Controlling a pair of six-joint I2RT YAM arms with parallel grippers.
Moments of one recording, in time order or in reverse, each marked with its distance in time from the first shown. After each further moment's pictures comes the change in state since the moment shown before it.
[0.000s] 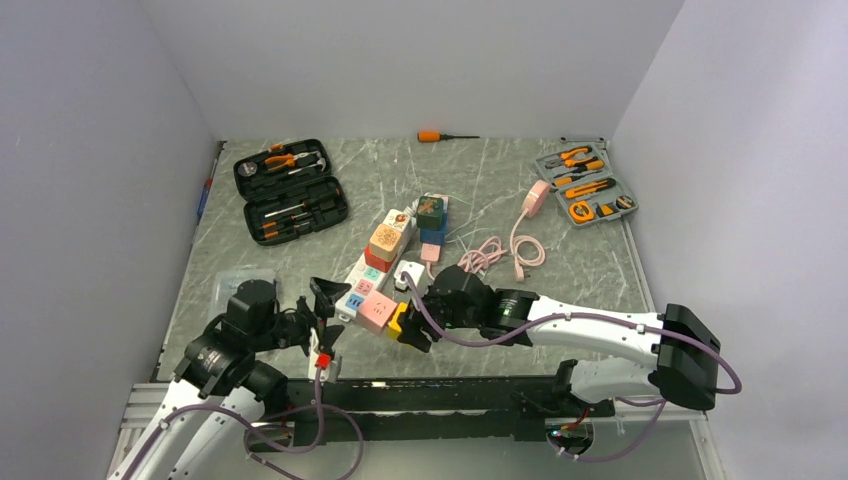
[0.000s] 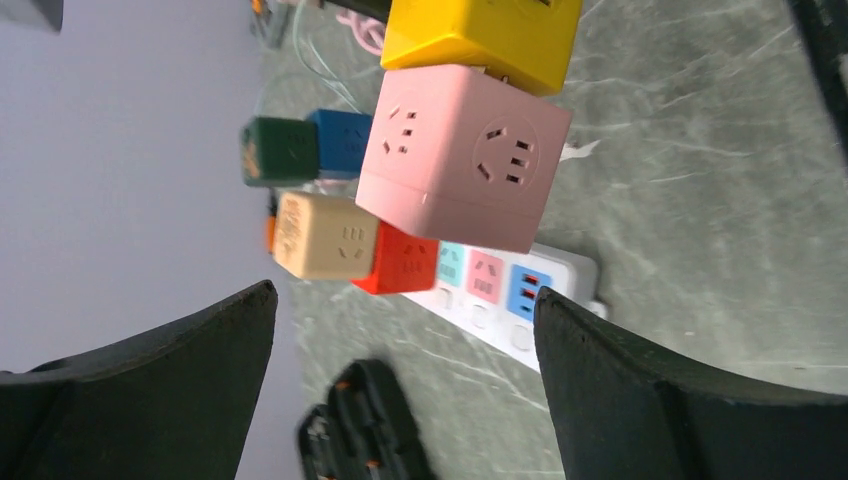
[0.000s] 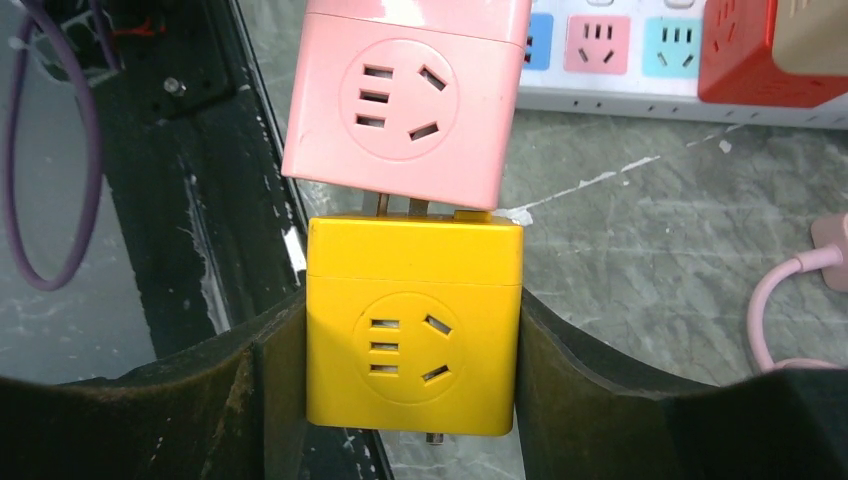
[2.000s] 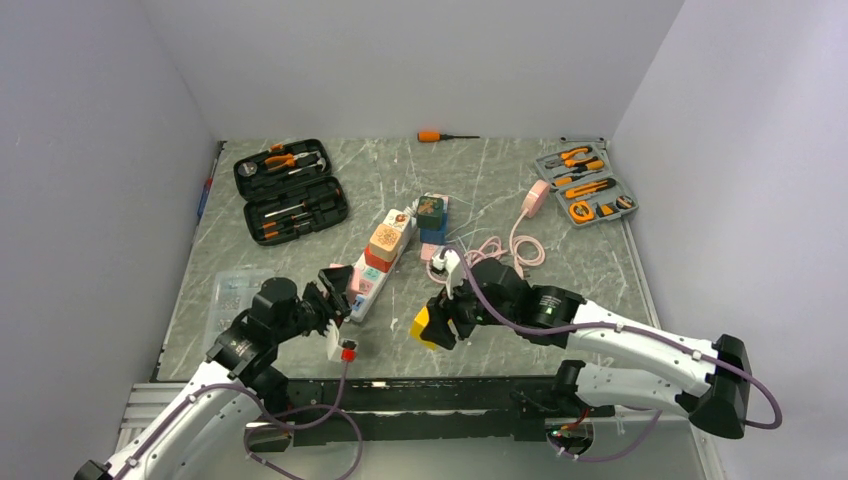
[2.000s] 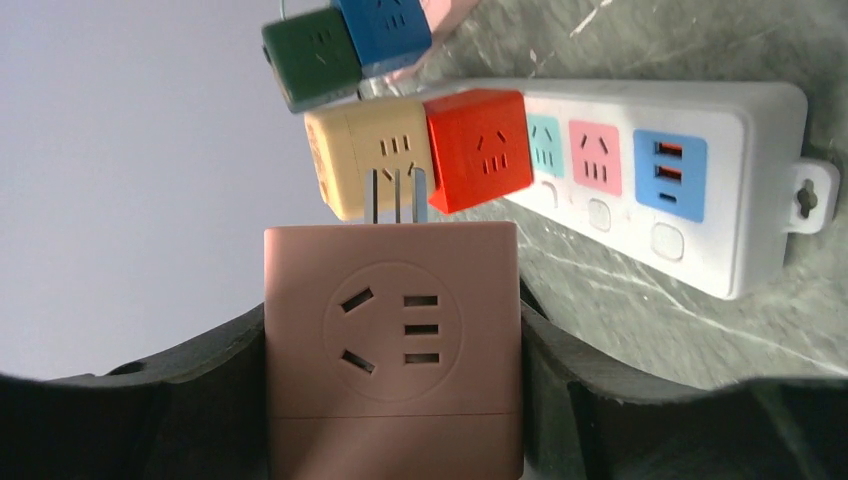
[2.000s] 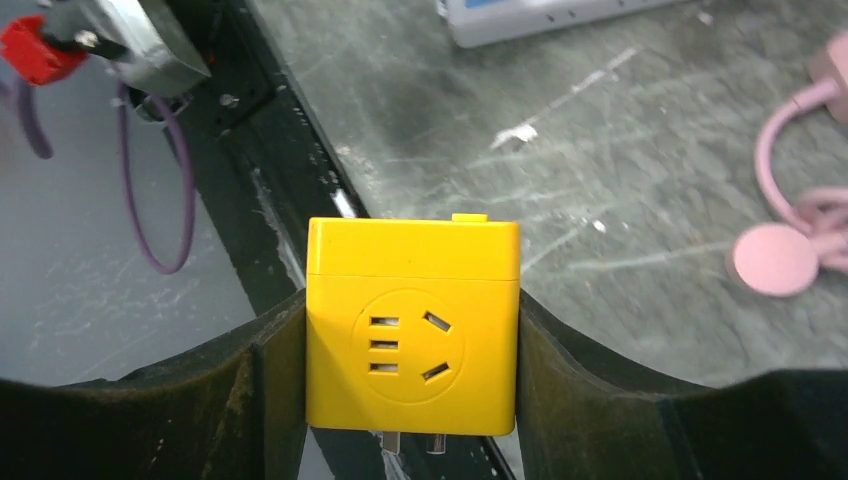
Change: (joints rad) left arm -0.047 0.089 -0.217 0.404 -0.293 0.416; right arm -0.075 -0.235 0.034 -0.266 -0.042 0.218
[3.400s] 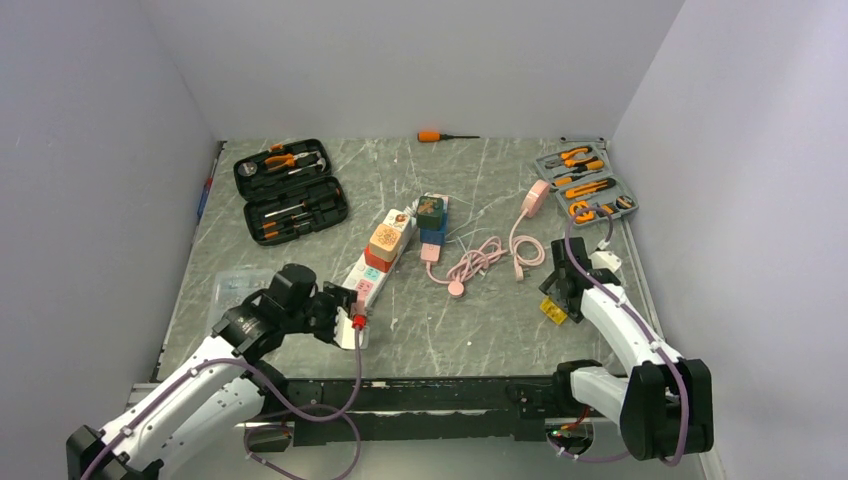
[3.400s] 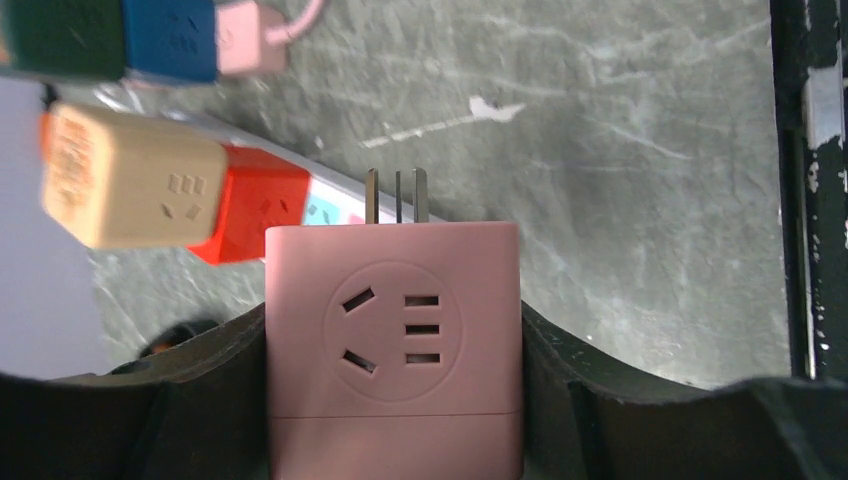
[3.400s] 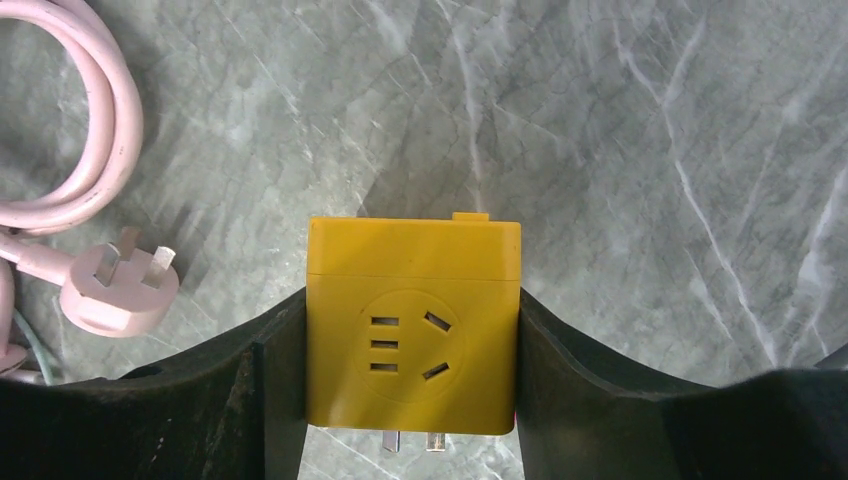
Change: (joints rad) left arm -0.069 0.196 0.191 -0.258 0.097 -0.659; right arm -0.962 0.082 -0.209 -0.296 0.597 0.604
